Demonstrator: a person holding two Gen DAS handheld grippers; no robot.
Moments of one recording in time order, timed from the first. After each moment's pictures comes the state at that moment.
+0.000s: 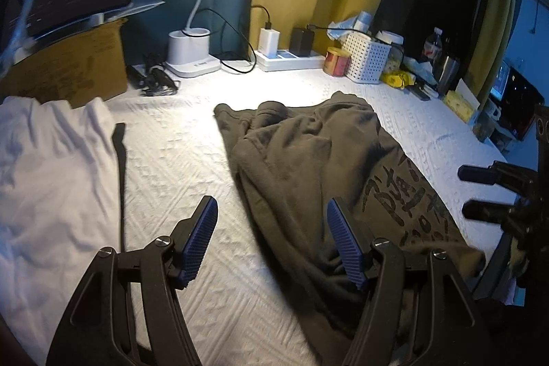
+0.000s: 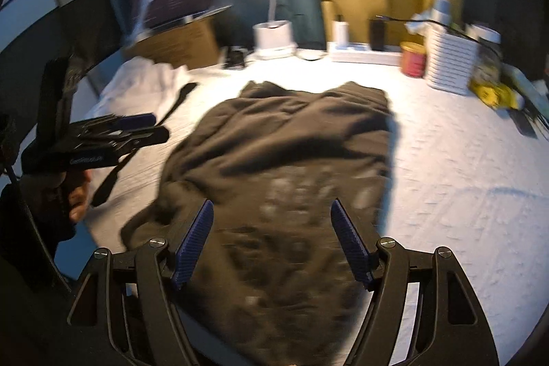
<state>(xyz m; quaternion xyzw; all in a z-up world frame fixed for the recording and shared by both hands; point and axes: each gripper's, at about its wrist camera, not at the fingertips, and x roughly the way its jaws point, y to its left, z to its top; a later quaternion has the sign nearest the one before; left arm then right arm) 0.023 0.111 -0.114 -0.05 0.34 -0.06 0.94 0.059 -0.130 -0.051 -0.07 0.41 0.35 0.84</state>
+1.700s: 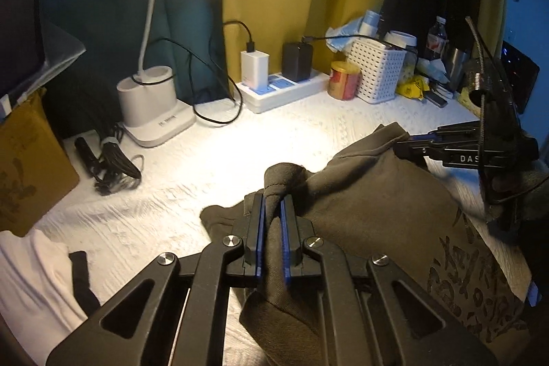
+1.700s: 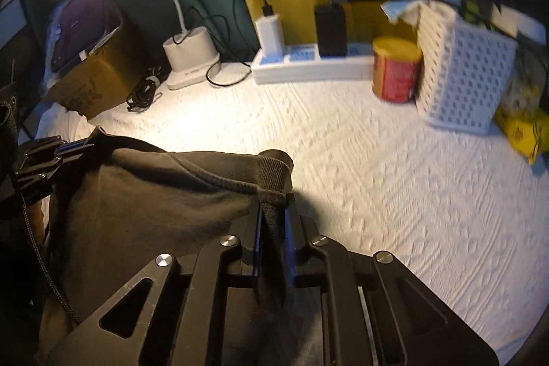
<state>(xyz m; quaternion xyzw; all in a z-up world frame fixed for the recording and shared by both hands) 0.160 0.122 -0.110 0.02 0.32 -0.10 0.94 0.276 -0.111 -0.108 -0.06 0.44 0.33 0.83</state>
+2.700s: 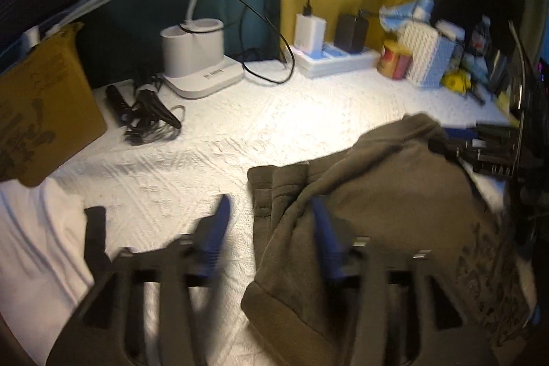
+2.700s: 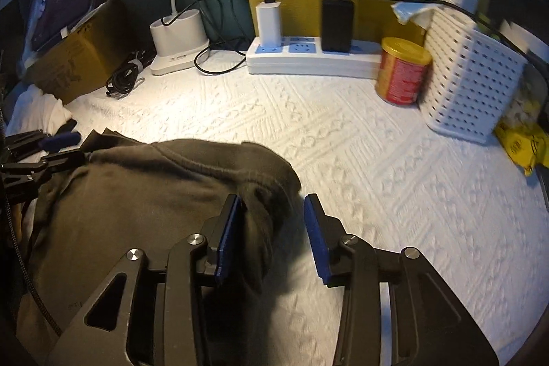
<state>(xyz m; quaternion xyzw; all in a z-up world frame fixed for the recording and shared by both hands) 0.158 0.151 -0.131 -0.03 0.37 -0.03 0.93 0.270 -0.084 -0.122 -0.10 0.44 0.29 0.84</state>
